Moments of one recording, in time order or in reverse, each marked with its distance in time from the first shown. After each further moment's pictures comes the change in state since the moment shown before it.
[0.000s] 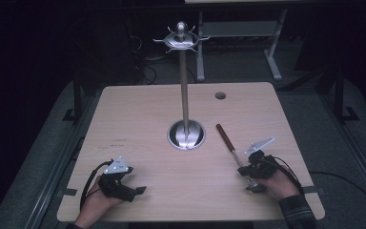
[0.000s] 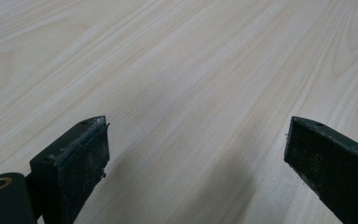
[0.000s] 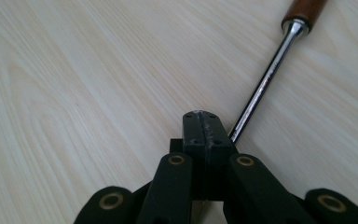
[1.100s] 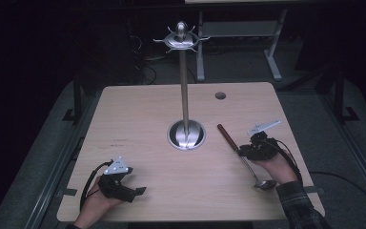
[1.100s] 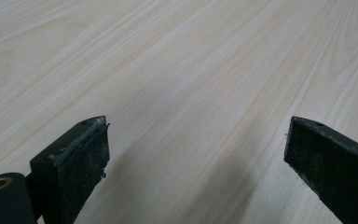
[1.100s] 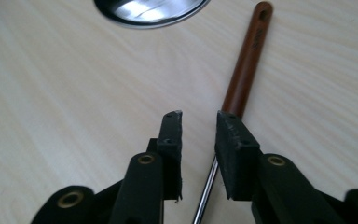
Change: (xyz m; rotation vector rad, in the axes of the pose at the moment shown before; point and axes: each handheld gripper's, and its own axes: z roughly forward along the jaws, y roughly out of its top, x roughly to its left) left arm -0.002 -0.001 -0.001 -0.002 0.001 0.003; right arm -0.023 0.041 -0.018 -0.135 -0.088 0.069
